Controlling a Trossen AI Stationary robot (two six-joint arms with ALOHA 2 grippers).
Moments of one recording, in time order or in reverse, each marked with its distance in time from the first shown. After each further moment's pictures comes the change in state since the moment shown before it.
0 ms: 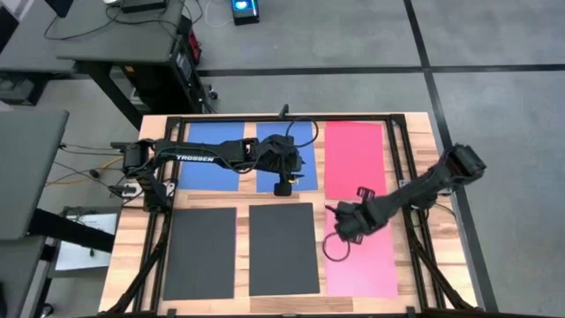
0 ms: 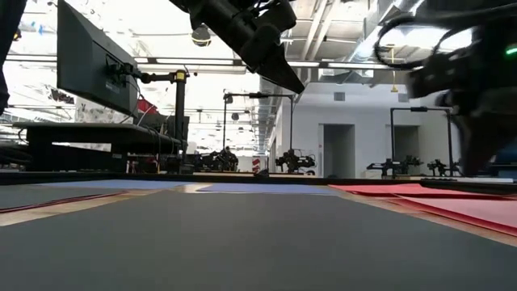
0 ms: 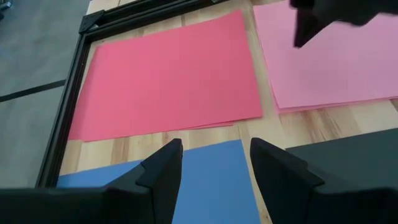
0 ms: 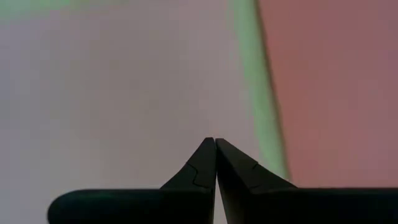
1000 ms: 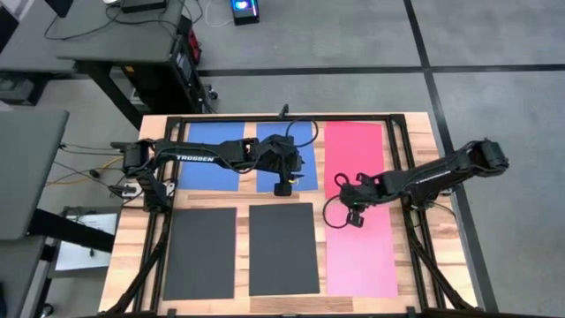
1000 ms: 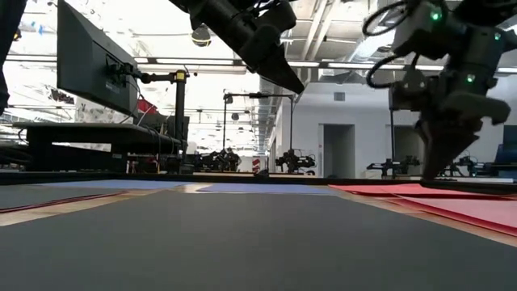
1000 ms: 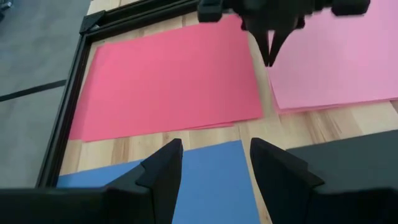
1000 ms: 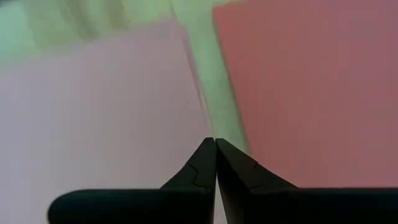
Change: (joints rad) left arm -0.001 0.001 0.000 0.003 -0.001 -0.006; right arm -0.293 -0.271 -0.316 0.389 -0.147 -0.305
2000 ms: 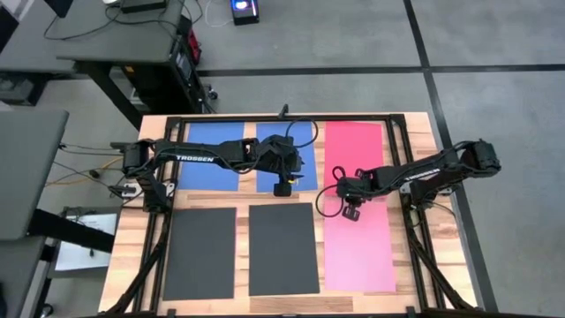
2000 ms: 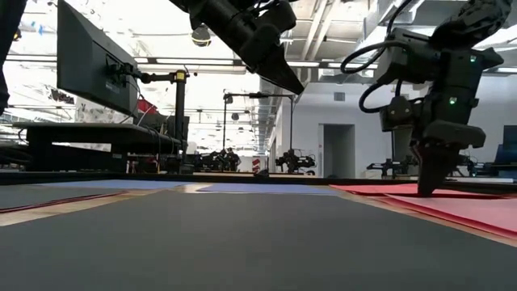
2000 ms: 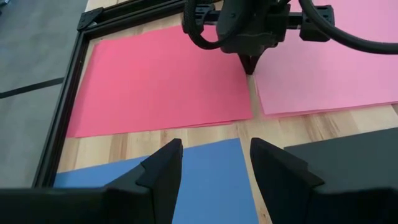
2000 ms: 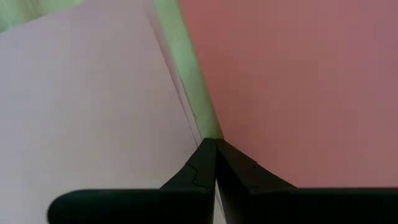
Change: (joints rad) left arm -0.001 0.000 0.000 -0.009 0.000 -0.004; right arm -0.131 0.088 -0.004 0.038 0.002 -0.061
